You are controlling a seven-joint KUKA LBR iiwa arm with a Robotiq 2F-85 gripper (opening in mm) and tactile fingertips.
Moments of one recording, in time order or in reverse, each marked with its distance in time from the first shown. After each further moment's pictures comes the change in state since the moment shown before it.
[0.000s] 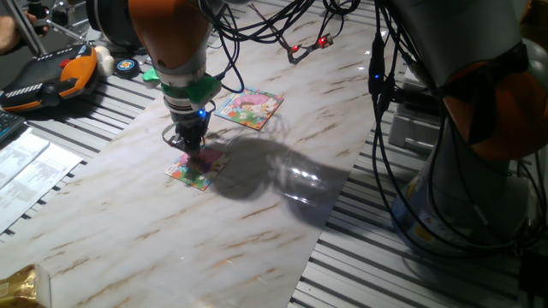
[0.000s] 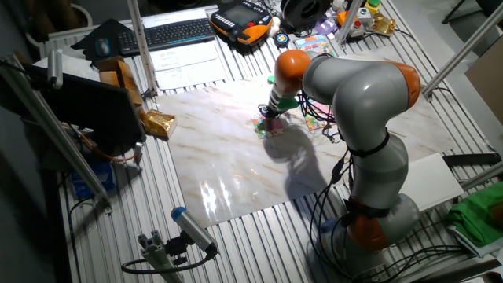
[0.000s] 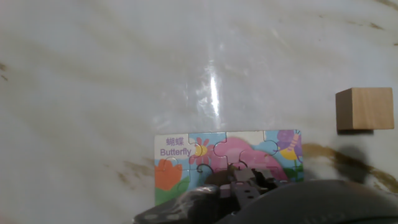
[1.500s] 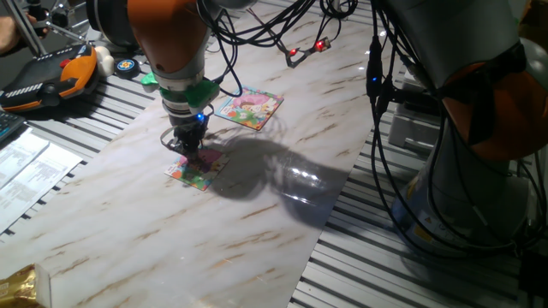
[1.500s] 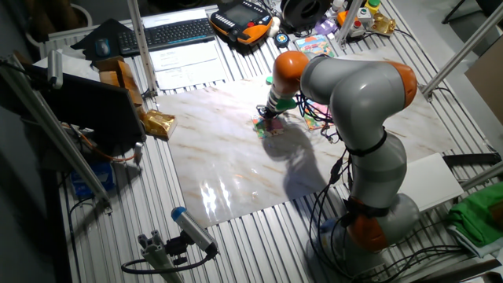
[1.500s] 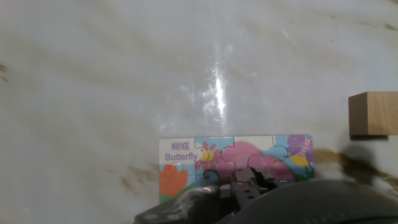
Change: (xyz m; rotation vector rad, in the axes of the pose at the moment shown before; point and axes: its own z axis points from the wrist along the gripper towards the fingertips) arm -0.001 0.005 0.008 -0.010 0.000 -0.004
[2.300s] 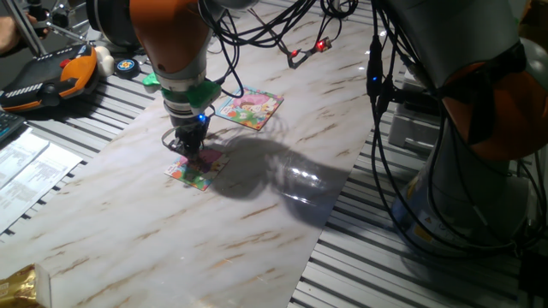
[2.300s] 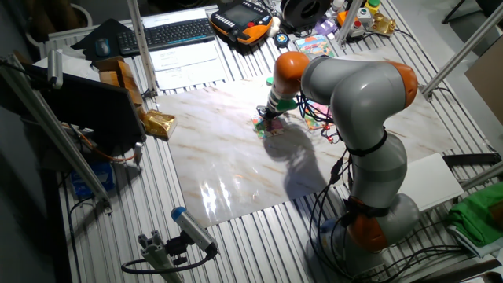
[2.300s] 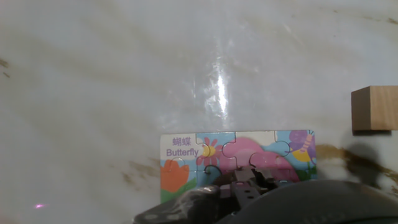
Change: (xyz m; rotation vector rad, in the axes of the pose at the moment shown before) arm 0.004 0.001 0.001 -0.008 0.004 0.000
